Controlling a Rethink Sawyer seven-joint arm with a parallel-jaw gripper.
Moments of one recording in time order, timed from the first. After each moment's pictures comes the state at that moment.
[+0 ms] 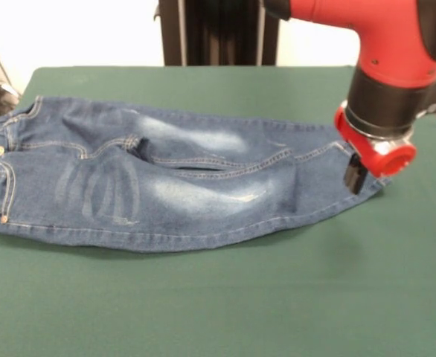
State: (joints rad) arm 0.22 -0.23 -0.34 1.25 0.46 0.70 2.75
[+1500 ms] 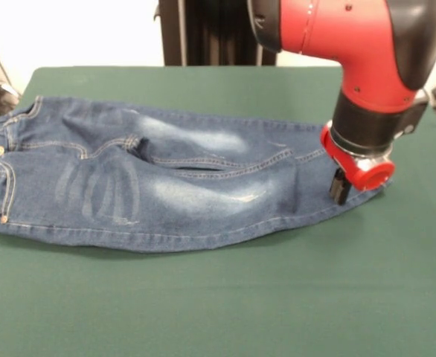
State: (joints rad) arm 0.21 -0.19 -0.28 1.30 0.40 0.59 2.75
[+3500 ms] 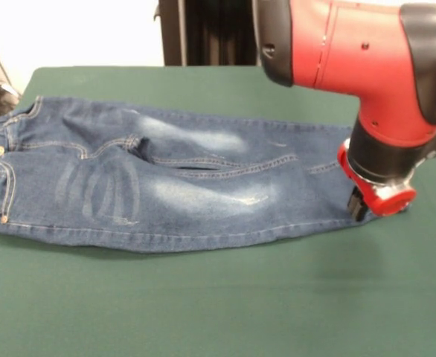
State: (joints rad) arm 0.20 -0.06 -0.35 1.02 0.49 0.87 2.76
